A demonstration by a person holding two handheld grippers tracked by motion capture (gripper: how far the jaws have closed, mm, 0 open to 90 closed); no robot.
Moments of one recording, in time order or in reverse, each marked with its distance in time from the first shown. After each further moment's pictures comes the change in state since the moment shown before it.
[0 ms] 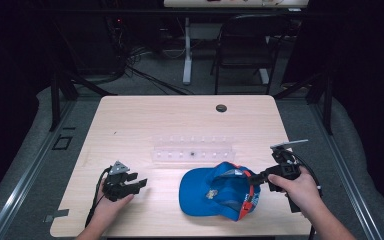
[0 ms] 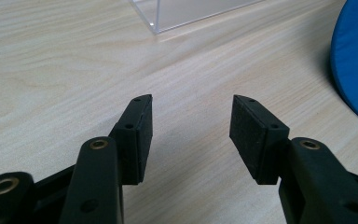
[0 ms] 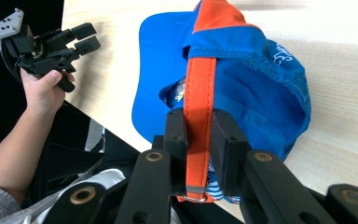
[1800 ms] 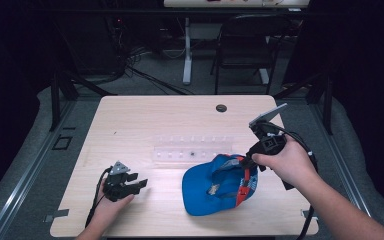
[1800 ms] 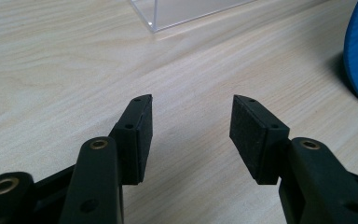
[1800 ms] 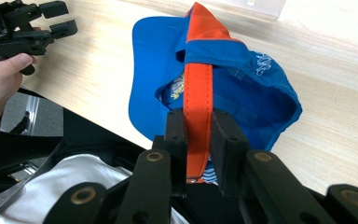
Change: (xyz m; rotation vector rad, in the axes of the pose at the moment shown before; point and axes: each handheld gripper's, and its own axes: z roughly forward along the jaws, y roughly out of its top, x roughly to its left) left arm 0.000 0.000 -0.001 0.019 -0.012 0.008; right arm 0.112 0.039 -0.026 0.101 -0.329 -0.127
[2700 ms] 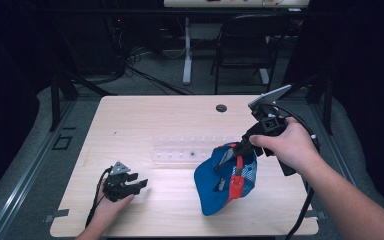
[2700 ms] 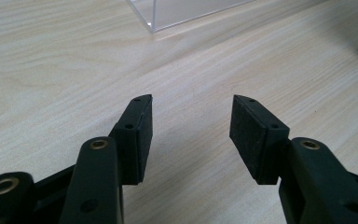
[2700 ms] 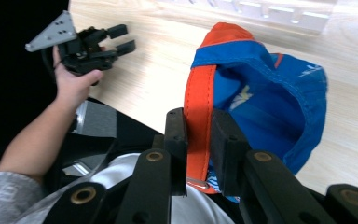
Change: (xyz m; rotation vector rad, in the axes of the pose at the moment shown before) left arm -0.001 0.000 0.000 -0.002 0.004 0.003; right arm 0.021 0.019 -0.040 0.010 0.159 0.046
